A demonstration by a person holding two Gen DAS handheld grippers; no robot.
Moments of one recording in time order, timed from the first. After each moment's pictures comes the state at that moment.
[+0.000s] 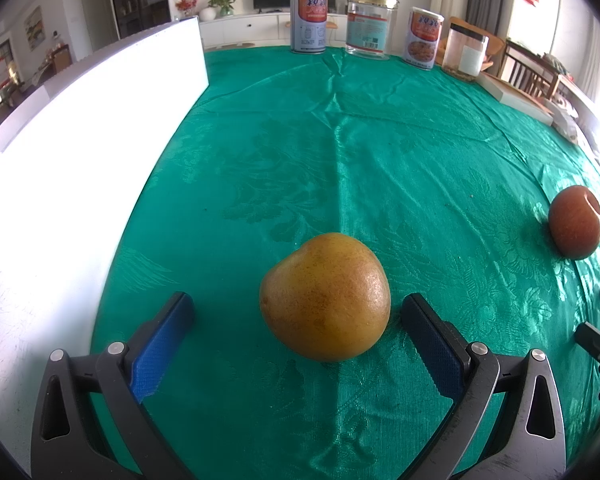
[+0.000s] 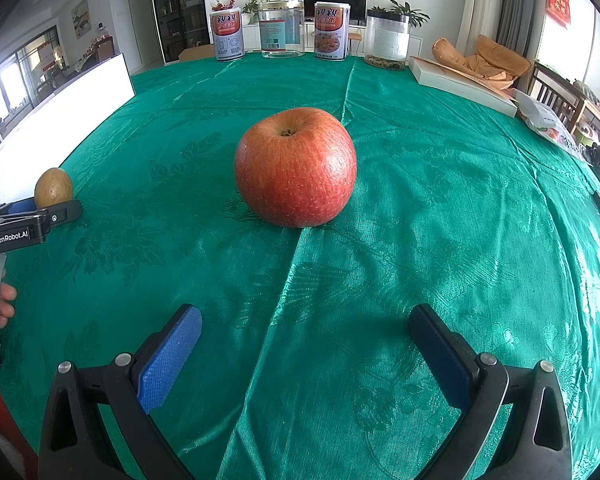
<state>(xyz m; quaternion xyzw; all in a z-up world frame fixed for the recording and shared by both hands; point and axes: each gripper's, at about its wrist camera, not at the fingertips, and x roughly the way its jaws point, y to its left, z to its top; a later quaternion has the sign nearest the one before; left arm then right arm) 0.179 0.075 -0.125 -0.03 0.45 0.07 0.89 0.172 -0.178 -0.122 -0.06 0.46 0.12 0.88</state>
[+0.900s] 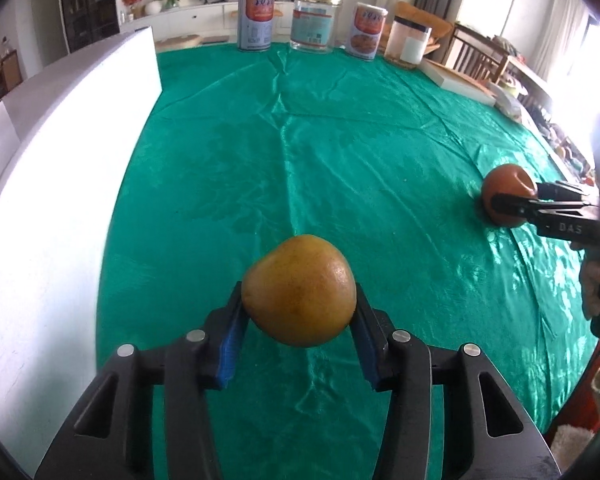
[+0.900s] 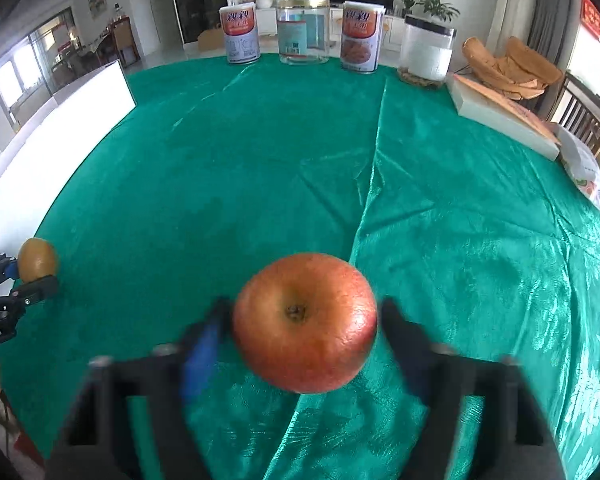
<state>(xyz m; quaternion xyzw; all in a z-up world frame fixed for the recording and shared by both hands) 0.157 0.079 -0.091 -0.04 0.47 -0.04 0.88 0.265 -0.144 -0.090 -0.07 0.50 0.15 0.85</state>
